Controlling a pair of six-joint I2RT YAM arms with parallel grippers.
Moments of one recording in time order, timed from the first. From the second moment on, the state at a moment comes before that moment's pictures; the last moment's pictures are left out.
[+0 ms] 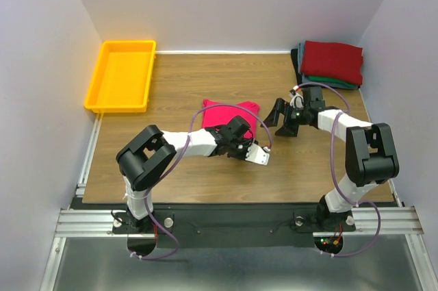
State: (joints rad) left arm -0.93 1.81 1.05 -0.15 0.26 1.00; right arm 0.11 1.66 0.94 -0.23 -0.67 0.48
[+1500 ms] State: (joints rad) left arm -0.90 1.90 1.41 -0.17 0.36 0.52; right arm 0.13 1.94 0.78 0.67 -0.60 1.23
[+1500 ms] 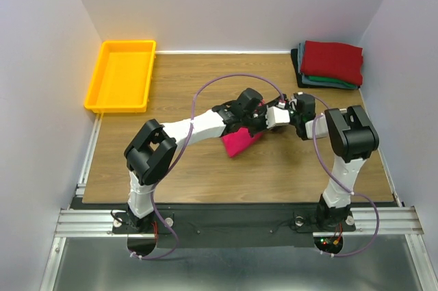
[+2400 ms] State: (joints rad) left arm -0.59 1.79 1.50 -0.37 0.46 0.24; right arm 0.15 1.99 1.25 0.23 -0.47 0.48
